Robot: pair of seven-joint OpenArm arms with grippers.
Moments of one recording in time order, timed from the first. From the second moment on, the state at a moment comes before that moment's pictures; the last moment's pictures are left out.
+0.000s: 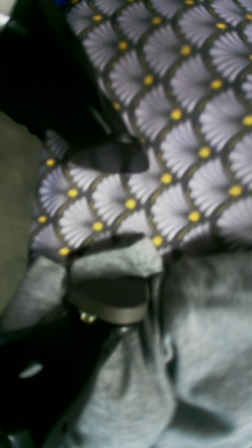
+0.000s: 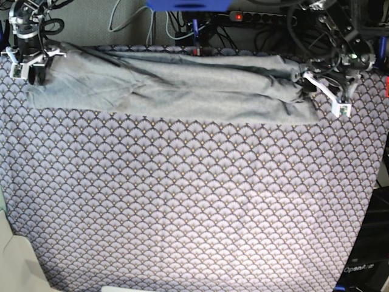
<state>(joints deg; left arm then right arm) 12.0 1.8 -40.5 96.0 -5.3 -38.6 55.1 -20.6 0.1 53.4 81.1 -13.3 40.1 3.7</state>
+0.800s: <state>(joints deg) 11.3 -2.1 -43.3 95.4 -20.2 -39.6 66.7 -20.0 -0.3 52.0 81.1 -16.2 39.9 4.3</state>
